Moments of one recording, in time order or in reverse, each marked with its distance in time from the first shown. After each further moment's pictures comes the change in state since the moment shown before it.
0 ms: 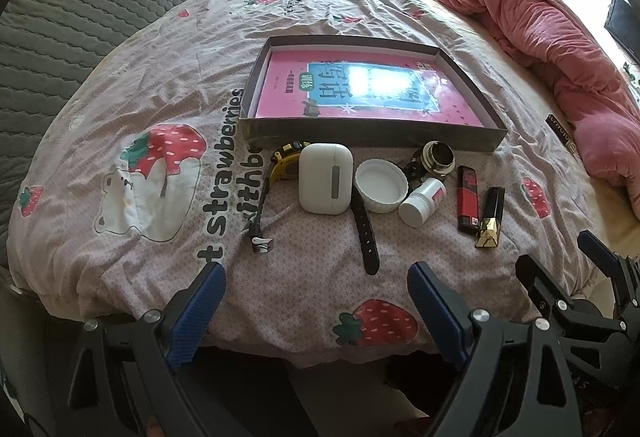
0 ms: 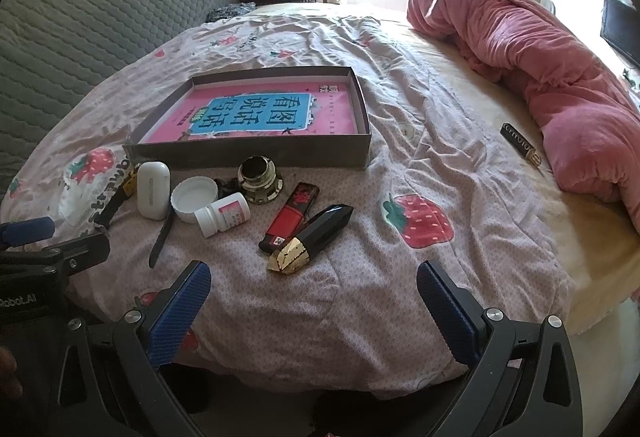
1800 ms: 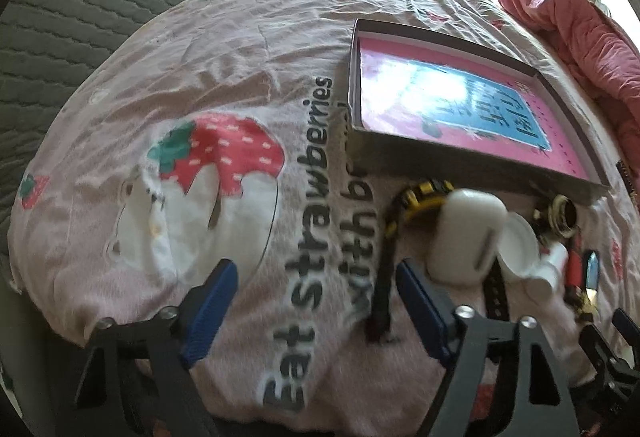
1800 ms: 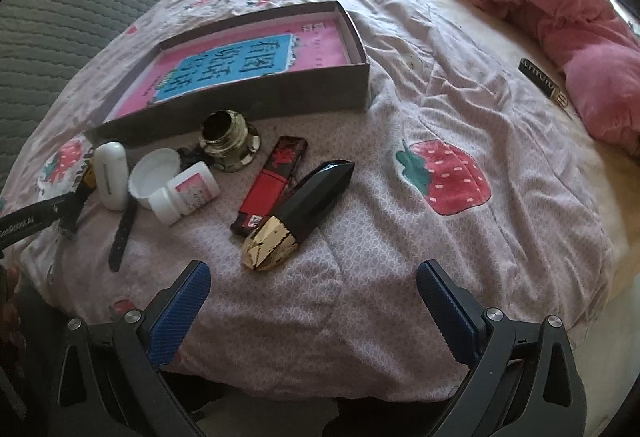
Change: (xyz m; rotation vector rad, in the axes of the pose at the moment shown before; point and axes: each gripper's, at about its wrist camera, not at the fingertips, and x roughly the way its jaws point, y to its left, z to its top) left arm 0.075 0.073 0.038 -0.116 0.023 0.115; right arm 0.066 -0.015 0.000 0.116 0.183 0.021
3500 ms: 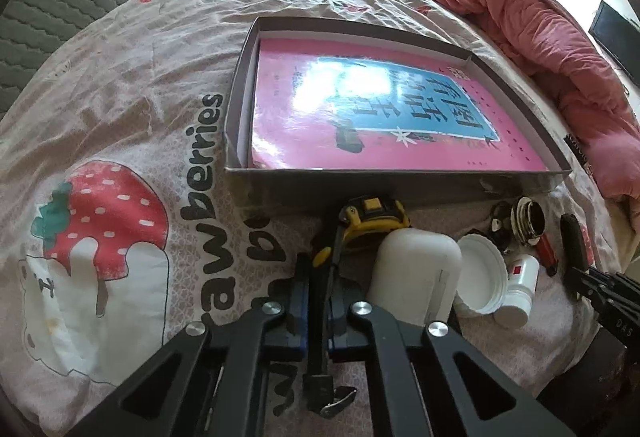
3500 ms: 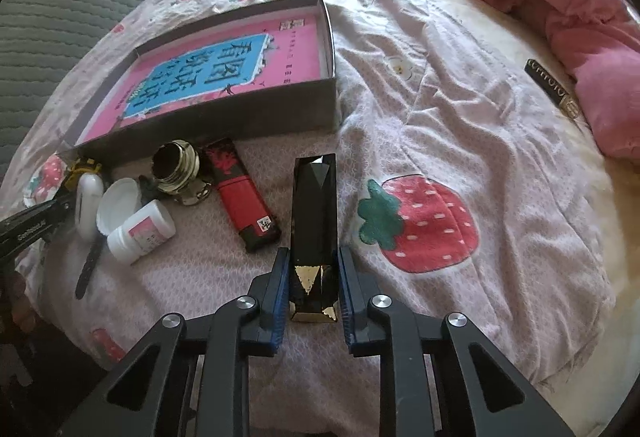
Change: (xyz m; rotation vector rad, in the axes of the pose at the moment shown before) left arm 0.037 -0.031 0.023 0.140 -0.012 -0.262; right arm 0.017 -0.028 0.032 -0.008 0.043 0.024
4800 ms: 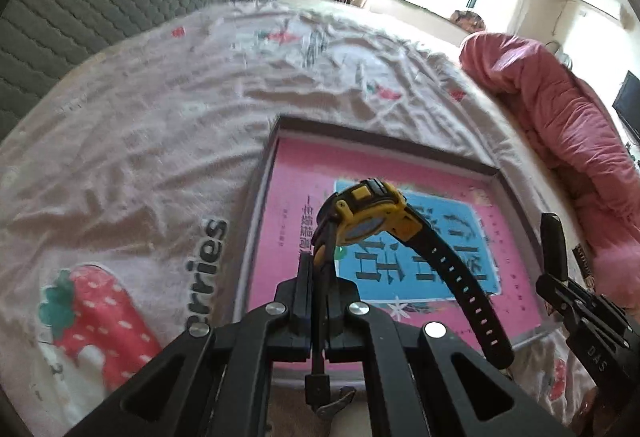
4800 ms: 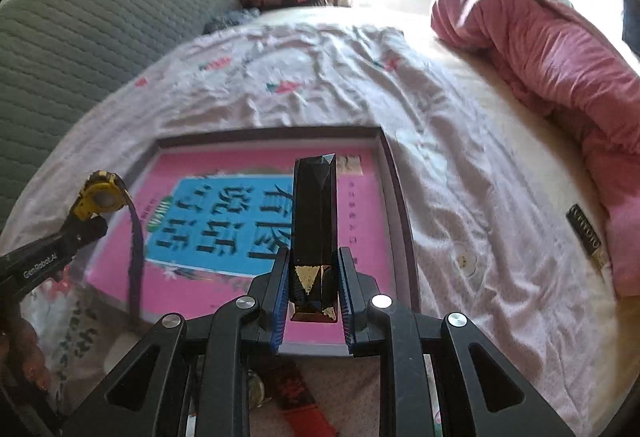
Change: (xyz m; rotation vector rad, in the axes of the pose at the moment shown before) left arm 0.006 0.007 0.087 -0.183 -0.154 0.029; right arm 0.023 0.053 0.131 -0.089 -0.197 0.016
